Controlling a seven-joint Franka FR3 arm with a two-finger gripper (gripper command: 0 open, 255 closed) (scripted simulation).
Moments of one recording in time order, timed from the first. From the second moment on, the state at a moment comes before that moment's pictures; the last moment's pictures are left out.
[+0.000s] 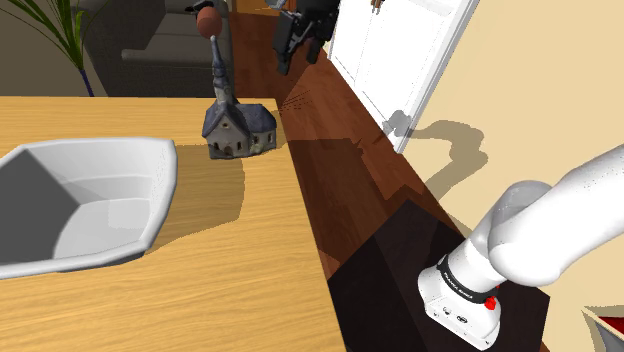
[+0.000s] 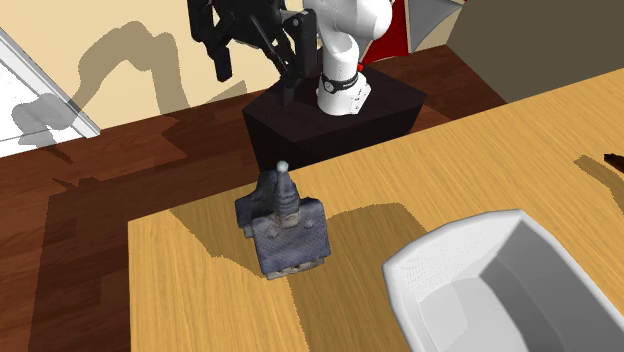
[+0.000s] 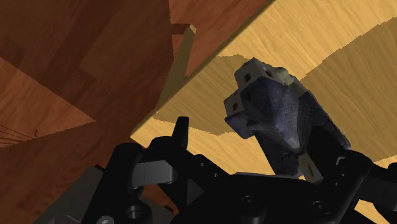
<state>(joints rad) 0.10 -0.25 0.23 -1.82 0.03 1.78 0.14</state>
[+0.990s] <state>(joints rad) 0.22 0.21 0.35 -1.19 -0.14 1.65 0.21</state>
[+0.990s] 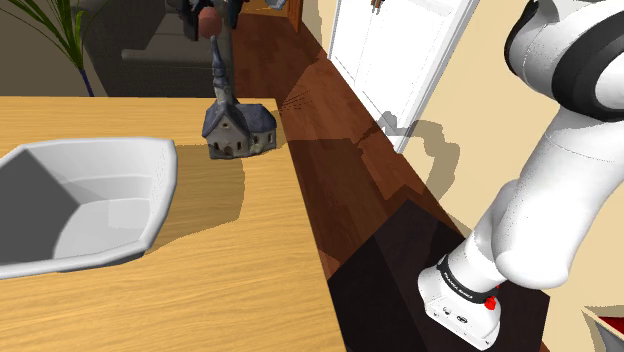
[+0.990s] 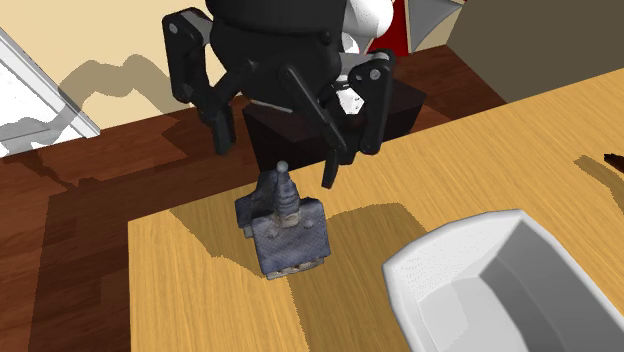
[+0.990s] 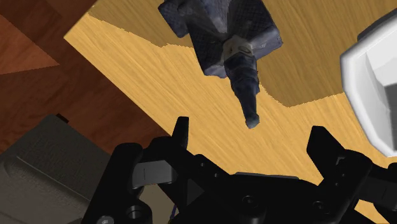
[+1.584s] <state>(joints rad) 0.20 0.17 0.35 -1.32 -0.12 1.75 0.21</state>
